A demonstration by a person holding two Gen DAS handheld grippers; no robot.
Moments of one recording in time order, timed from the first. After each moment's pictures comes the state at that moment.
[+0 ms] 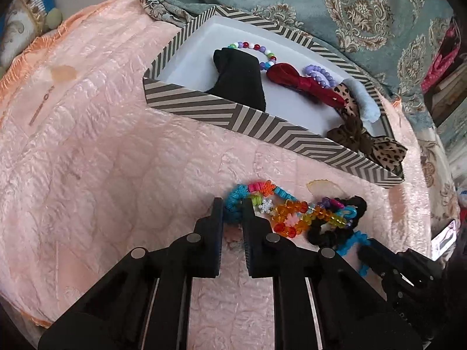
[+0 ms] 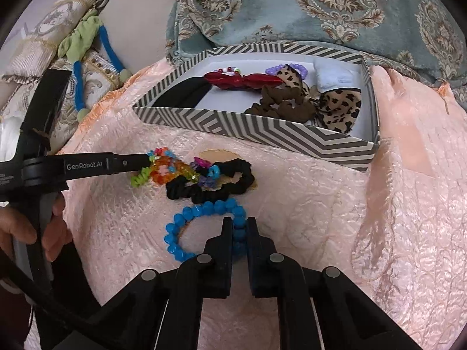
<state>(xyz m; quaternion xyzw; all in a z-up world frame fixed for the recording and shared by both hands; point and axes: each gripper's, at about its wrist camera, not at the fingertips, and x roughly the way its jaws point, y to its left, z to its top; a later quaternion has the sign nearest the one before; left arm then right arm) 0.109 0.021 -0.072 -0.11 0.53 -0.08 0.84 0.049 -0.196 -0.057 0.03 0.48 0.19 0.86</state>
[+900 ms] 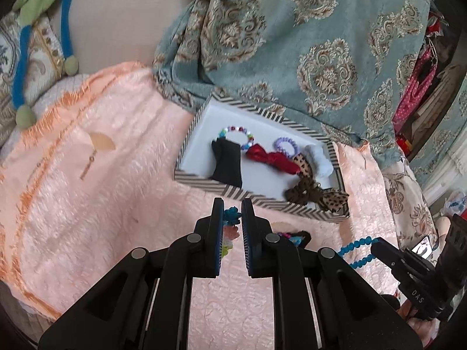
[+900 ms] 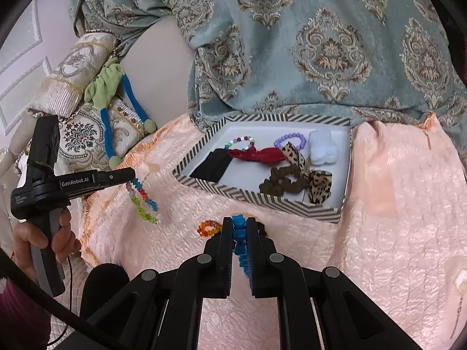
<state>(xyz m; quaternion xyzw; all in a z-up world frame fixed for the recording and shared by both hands) 0.069 0.050 0.045 -0.12 0.42 -0.09 0.90 0.024 -0.222 0.043 0.08 0.39 0.21 0.89</state>
